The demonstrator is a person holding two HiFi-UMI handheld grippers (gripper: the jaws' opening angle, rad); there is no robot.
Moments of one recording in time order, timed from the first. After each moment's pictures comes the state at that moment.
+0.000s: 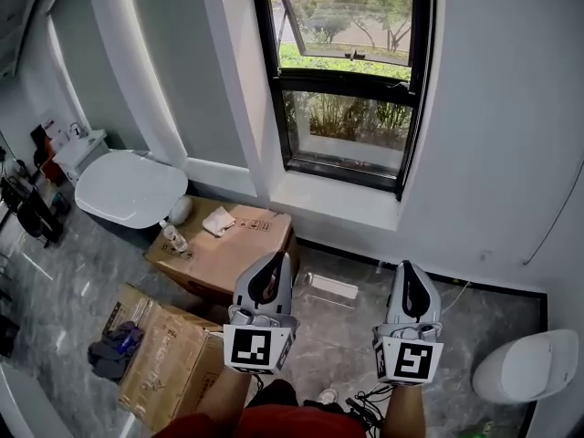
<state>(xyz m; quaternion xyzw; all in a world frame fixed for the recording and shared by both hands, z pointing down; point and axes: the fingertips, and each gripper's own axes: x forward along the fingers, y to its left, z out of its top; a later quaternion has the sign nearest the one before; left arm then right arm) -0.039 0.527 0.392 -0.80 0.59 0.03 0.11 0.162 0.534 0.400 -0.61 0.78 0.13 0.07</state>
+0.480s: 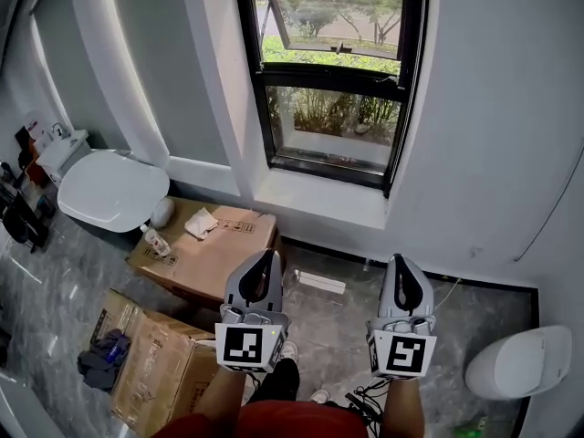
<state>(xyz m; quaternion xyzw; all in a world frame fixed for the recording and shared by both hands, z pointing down) -0.037 0.476 0.409 -0.80 0.59 0.04 0.09 0.167 0.484 0.407 -0.62 0.77 0.14 0.05</state>
